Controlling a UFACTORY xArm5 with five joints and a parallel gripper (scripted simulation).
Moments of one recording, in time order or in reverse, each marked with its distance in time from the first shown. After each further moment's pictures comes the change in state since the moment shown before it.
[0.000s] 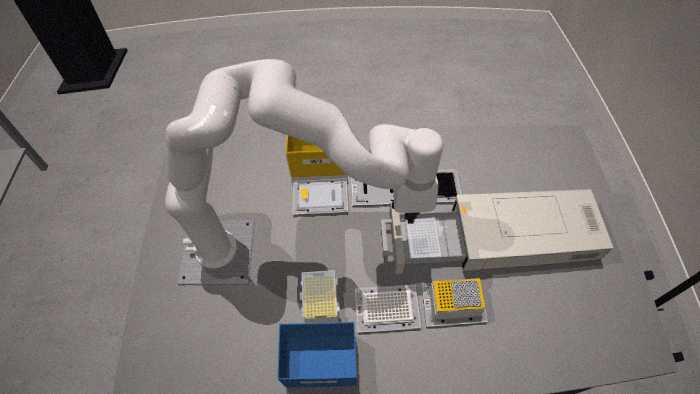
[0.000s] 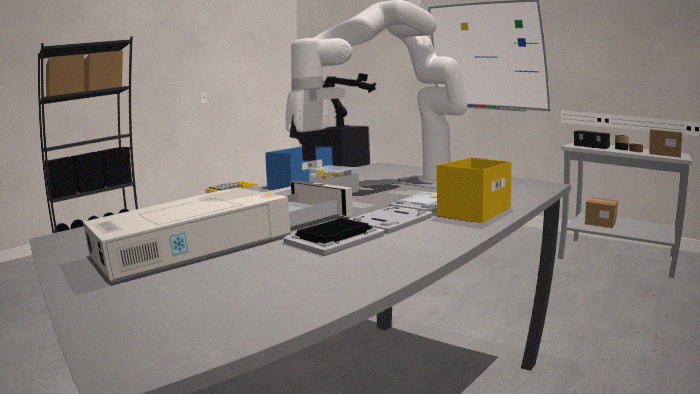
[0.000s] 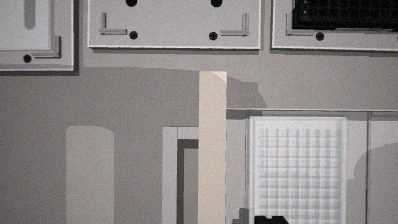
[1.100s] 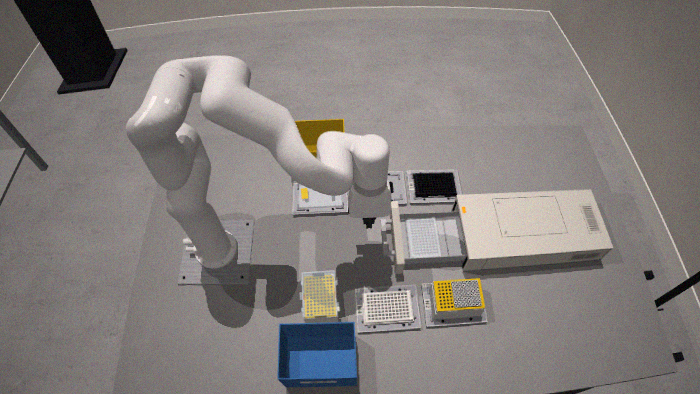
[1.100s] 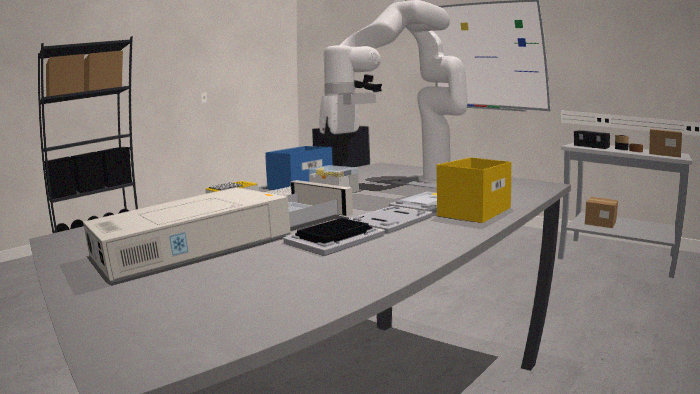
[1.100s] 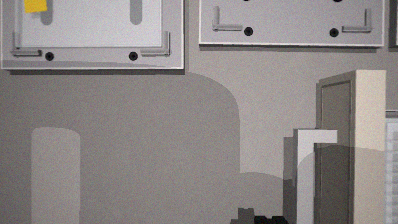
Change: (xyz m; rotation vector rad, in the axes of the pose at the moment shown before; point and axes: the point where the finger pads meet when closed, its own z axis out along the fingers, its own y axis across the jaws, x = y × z) arm 0.000 -0.107 0.016 -0.011 0.000 0.000
